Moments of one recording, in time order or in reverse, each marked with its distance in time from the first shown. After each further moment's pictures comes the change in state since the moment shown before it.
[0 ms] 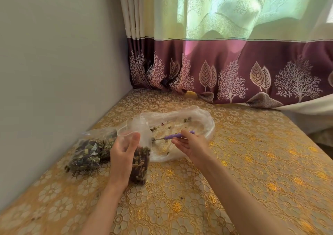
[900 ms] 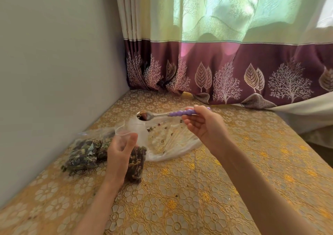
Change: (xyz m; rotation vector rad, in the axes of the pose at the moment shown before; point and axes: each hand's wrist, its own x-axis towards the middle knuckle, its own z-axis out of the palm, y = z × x) left_hand 0.010 -0.017 -0.007 0.099 -0.037 0.038; right_hand -0.043 -0.069 -0.002 0.040 -0.120 -0.226
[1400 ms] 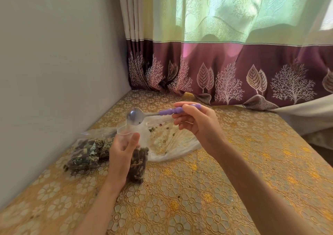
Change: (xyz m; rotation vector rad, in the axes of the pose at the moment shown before) left_hand 0.003 -0.002 0.001 0.013 0.033 0.032; right_hand -0.006 0.001 0.020 -0.200 -0.197 -0.209
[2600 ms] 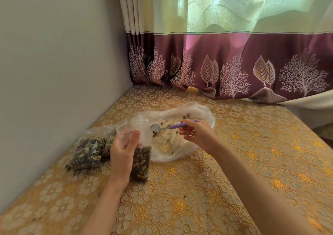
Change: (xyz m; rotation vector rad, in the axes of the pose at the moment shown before) left_hand -0.004 0.008 -0.001 -0.079 0.033 -0.070; right_hand 0.039 0.078 -0.037 -0.066 0.131 0.434
